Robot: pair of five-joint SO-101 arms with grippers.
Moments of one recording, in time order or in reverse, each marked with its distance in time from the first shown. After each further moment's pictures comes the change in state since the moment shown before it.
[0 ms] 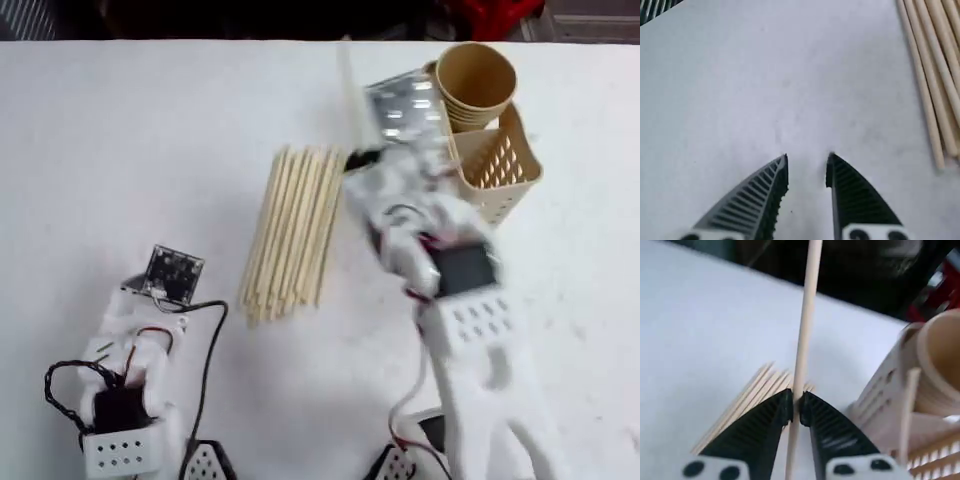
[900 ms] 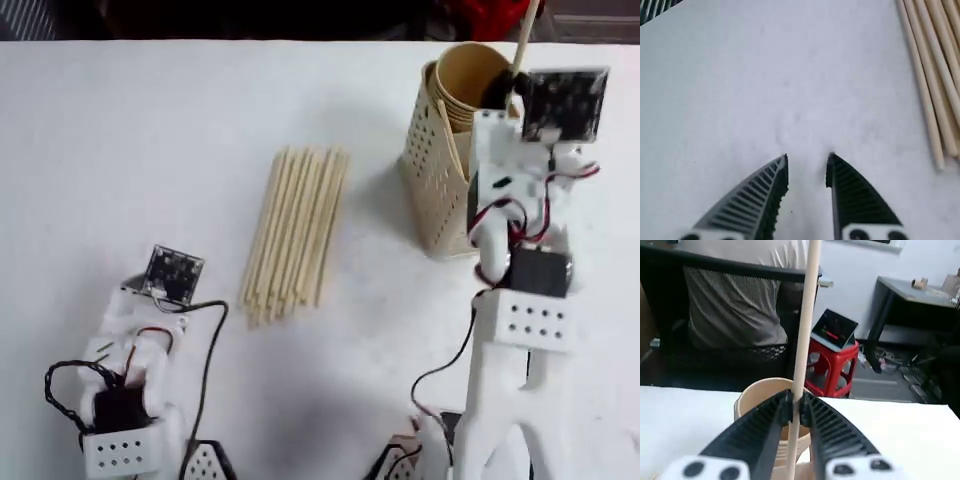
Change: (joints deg) left arm 0.0 0.0 0.0 0.0 0.0; right arm 20.7 2.0 9.8 -28.5 1.0
